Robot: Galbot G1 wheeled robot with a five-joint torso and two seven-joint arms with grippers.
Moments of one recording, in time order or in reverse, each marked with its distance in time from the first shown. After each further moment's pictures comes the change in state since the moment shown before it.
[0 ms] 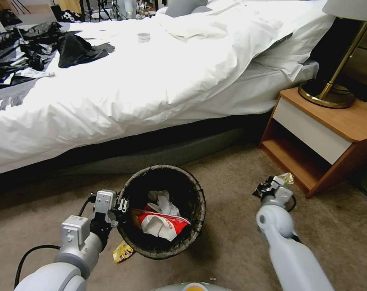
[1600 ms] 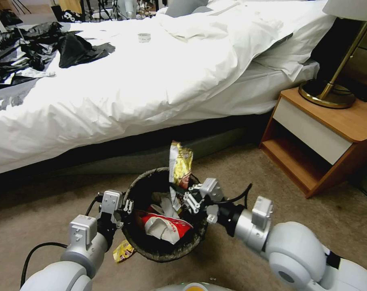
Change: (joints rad) left arm -0.015 -0.012 0.040 0.000 0.071 0.011 0.017; right arm 0.166 -0.520 -0.621 0.476 -0.046 -0.038 -0.519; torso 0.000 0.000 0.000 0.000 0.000
